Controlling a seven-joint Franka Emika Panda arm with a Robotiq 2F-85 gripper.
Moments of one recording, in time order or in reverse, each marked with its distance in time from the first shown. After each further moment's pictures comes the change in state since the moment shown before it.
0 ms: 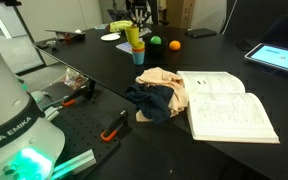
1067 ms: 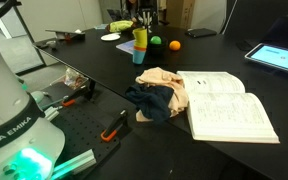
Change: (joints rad) arm 0.029 0.106 -0.050 0.142 -0.073 -0.002 -0.010
